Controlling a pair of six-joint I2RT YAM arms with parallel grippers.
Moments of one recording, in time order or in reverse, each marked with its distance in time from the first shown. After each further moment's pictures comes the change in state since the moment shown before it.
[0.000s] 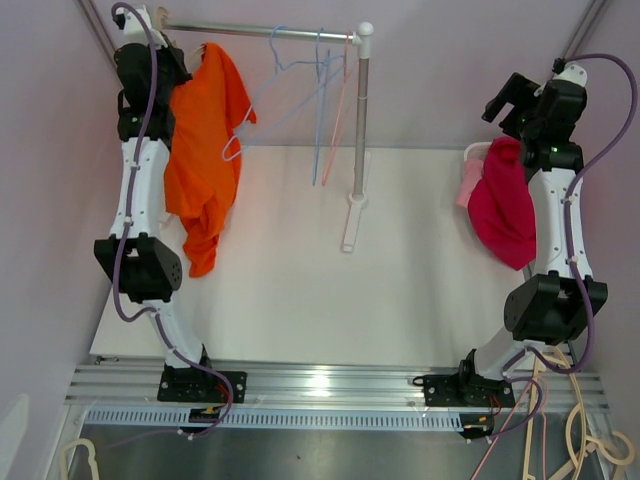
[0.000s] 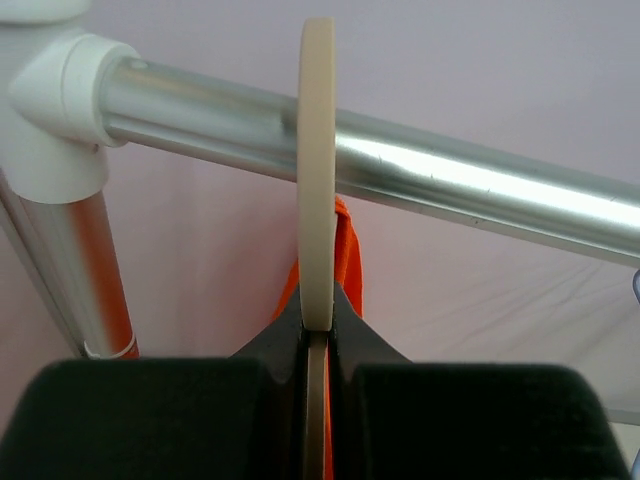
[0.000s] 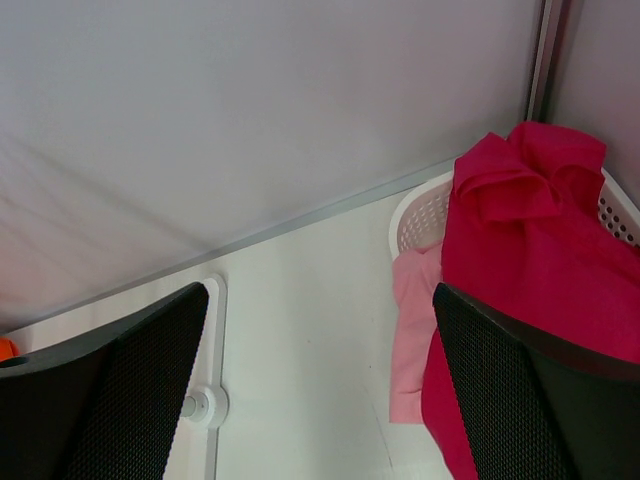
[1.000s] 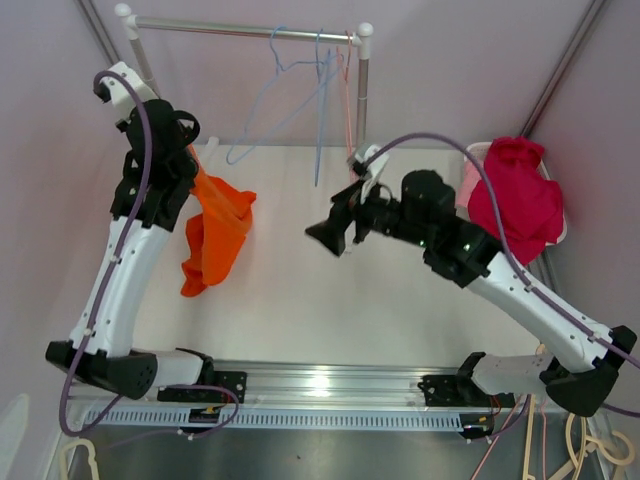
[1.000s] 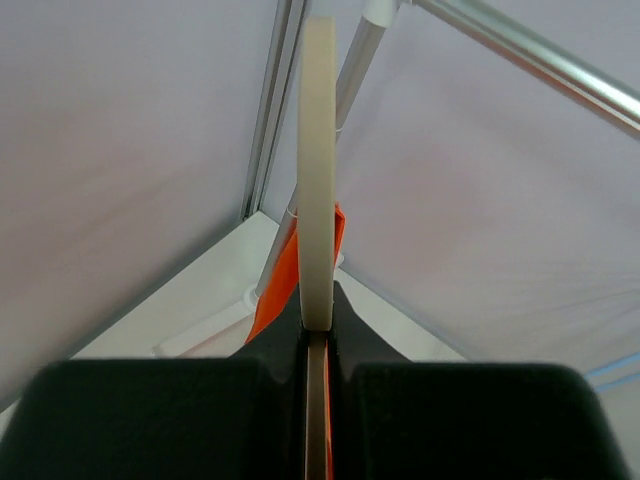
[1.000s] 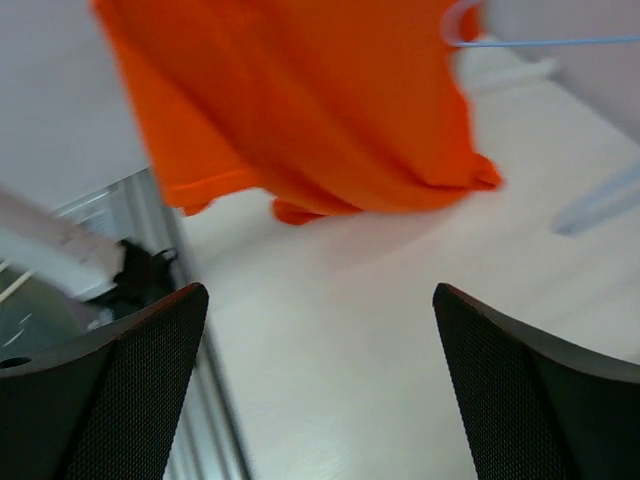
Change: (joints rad) left arm -0.320 -0.602 -0.484 -0.235 -0.849 -0.106; right arm 0.956 -0.408 -0.394 0.077 -0.218 -0.223
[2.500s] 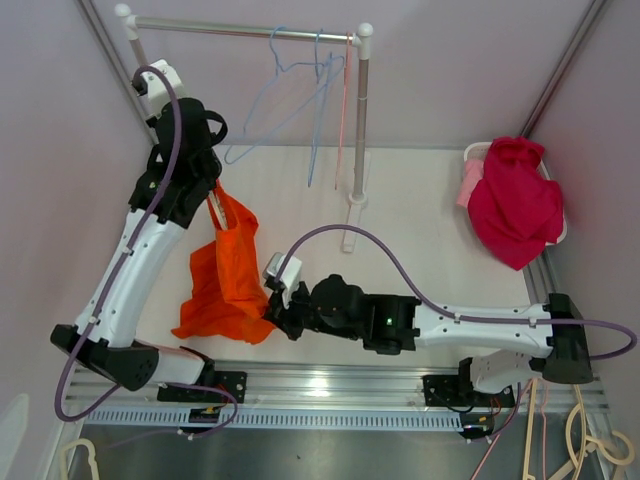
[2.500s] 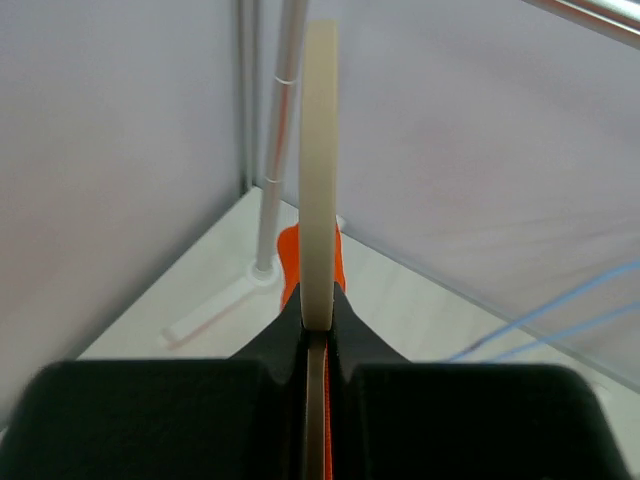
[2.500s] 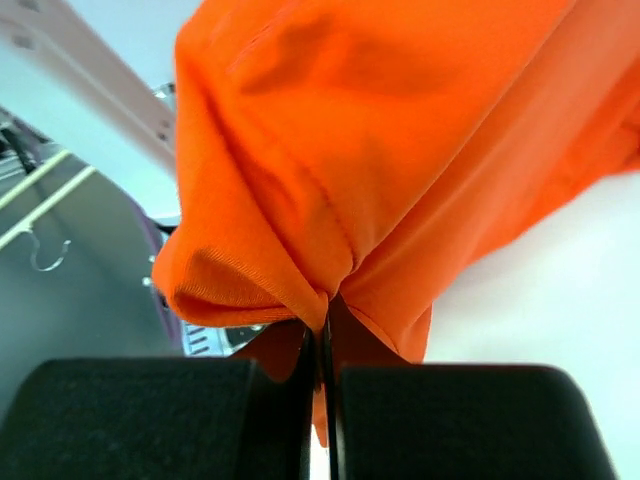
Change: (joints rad) left arm -0.140 0.043 0.027 -0.040 -0.121 0.093; right arm 0.633 0.125 -0.260 0.293 0.398 0.064
